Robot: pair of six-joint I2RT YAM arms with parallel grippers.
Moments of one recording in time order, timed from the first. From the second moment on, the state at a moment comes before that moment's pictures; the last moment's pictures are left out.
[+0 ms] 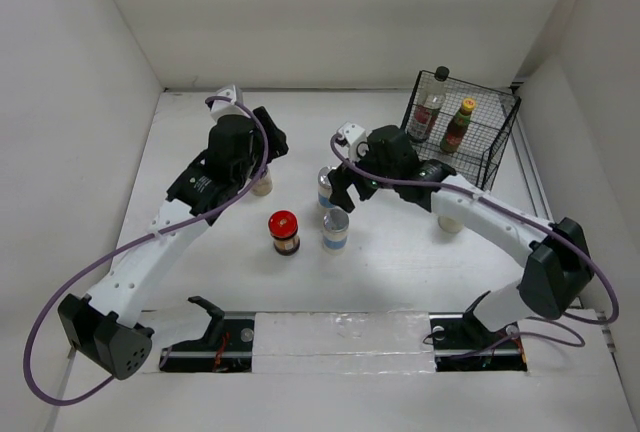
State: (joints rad) left arm -0.53 1.14 1.18 -0.45 -0.34 -0.65; right arm 0.69 1.47 1.19 -0.34 -0.24 -0.04
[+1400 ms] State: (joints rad) left arm -0.53 1.20 1.23 -0.43 -0.34 -0.65; right arm 0.24 1.24 1.48 -0.35 0.02 0.01
